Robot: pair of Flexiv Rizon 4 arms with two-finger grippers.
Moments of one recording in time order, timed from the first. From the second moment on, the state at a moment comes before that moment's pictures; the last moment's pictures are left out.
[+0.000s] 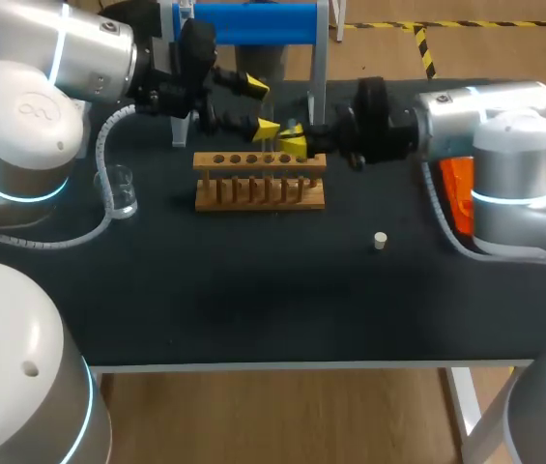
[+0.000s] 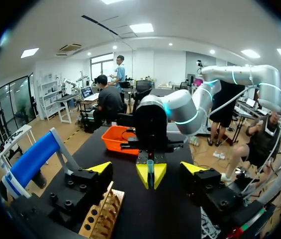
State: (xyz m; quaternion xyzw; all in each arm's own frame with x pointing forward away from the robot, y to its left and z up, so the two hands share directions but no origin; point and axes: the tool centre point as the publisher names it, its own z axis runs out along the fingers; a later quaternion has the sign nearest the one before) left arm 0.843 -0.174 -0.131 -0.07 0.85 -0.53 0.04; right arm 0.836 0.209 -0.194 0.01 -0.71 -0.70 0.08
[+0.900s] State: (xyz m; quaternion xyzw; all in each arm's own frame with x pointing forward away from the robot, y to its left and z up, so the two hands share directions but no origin) left arm 0.843 -0.174 -0.131 -0.07 0.85 -0.53 0.04; right arm 0.813 0.061 -0.241 -0.01 -0.71 -0.70 0.04
